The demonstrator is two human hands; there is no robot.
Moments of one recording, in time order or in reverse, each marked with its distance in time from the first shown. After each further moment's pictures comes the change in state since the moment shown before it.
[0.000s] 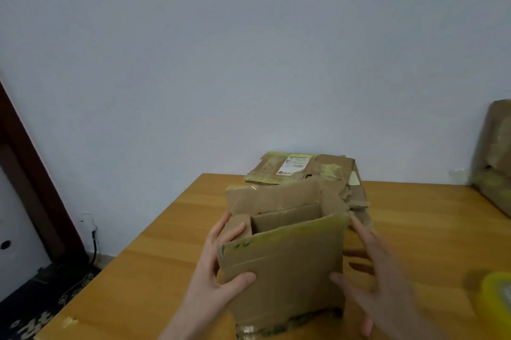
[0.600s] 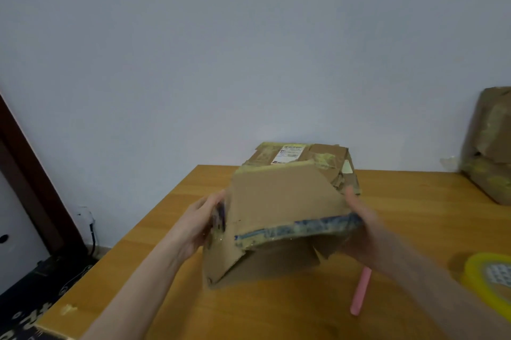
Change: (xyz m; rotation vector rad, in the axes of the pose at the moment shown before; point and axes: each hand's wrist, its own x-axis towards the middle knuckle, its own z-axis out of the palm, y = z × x) left_hand 0.069 0.023 -0.017 -0.202 0.032 -0.822; right_hand 0.046 -0.014 -0.014 0.929 -0.344 0.468
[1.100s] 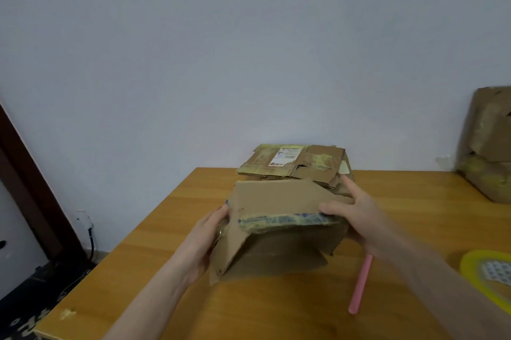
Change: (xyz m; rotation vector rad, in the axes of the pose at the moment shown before) left_hand -0.020 -0.019 0.012 -0.031 -0.090 0.024; right_hand 0.006 -0.019 0.005 -0.210 0.222 -0.076
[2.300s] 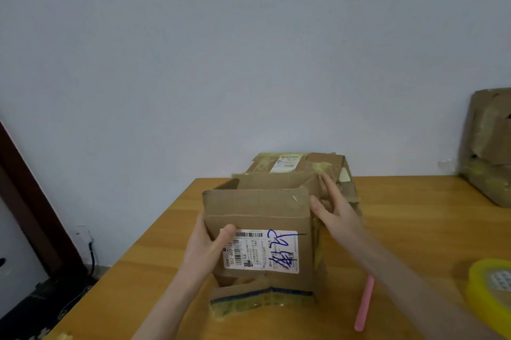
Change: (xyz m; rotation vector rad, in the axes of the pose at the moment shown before) left_hand 0.016 -0.009 -0.001 0.264 0.216 0.469; right_hand 0.026 0.015 0.016 -0.188 0.059 -0.334
